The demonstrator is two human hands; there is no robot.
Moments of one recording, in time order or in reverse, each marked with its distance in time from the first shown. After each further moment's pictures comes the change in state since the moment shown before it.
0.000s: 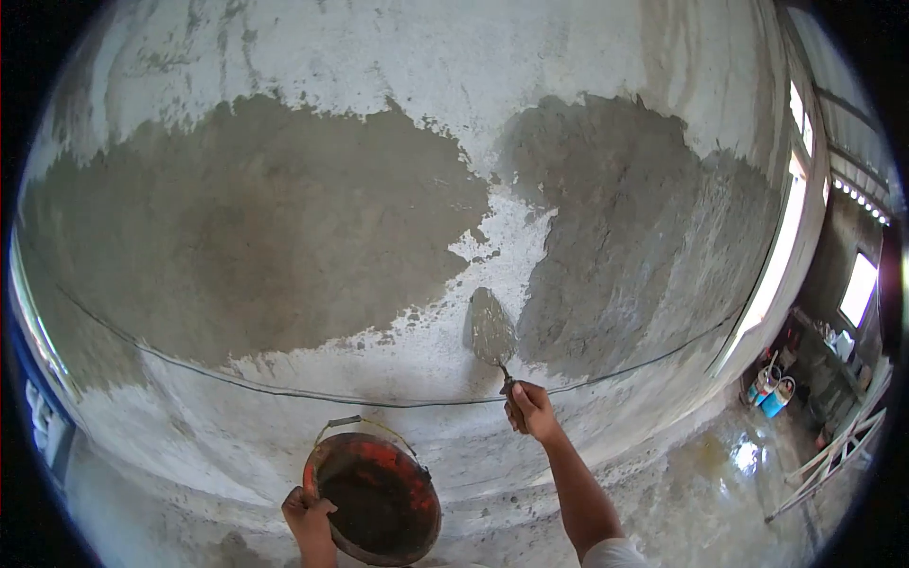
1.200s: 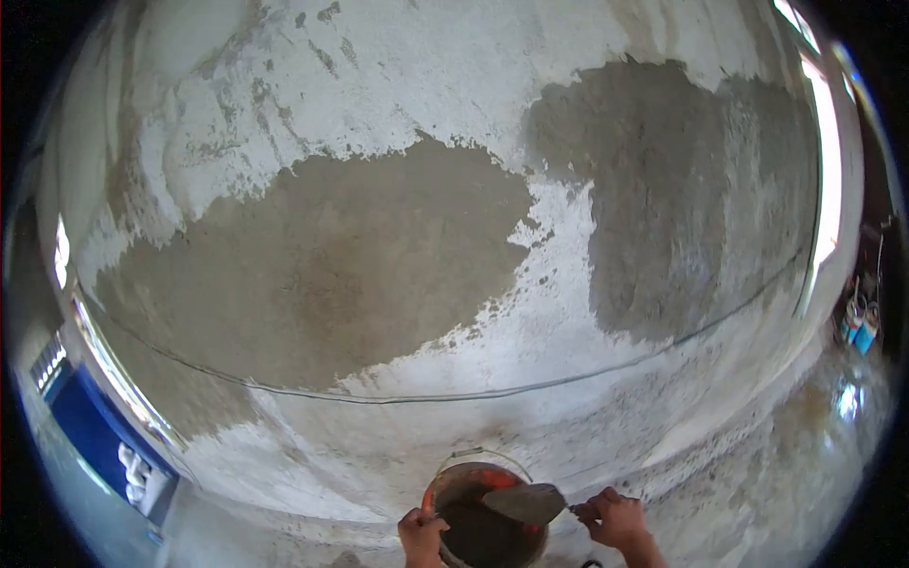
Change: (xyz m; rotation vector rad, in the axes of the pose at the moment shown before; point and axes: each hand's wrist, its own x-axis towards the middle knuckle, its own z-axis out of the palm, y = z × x) left_hand -0.043 -0.024 -0.042 0.234 -0.062 -0.117; right_hand -0.255 0.018 0.101 -1.143 0.042 0.043
